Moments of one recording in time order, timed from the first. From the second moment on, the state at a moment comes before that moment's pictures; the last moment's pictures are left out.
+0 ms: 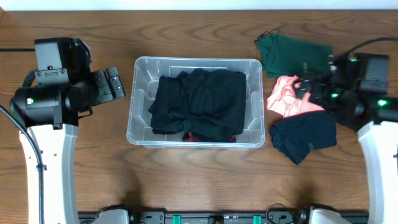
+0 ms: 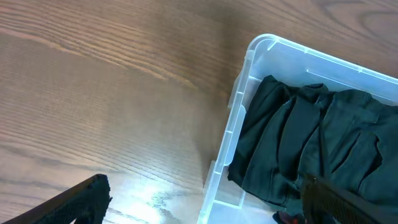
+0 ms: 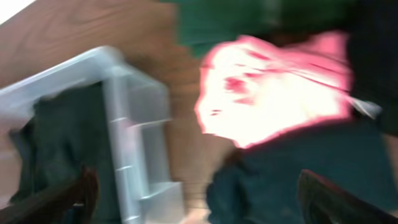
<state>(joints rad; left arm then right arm) 0.09 1.33 1.55 -1.23 0.02 -0.20 -0.17 1.32 1.22 -0.92 -0.30 0.29</state>
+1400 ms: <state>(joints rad) 0.09 1.33 1.55 -1.23 0.02 -0.20 -0.95 2.01 1.23 -0.51 -0.72 0.03</state>
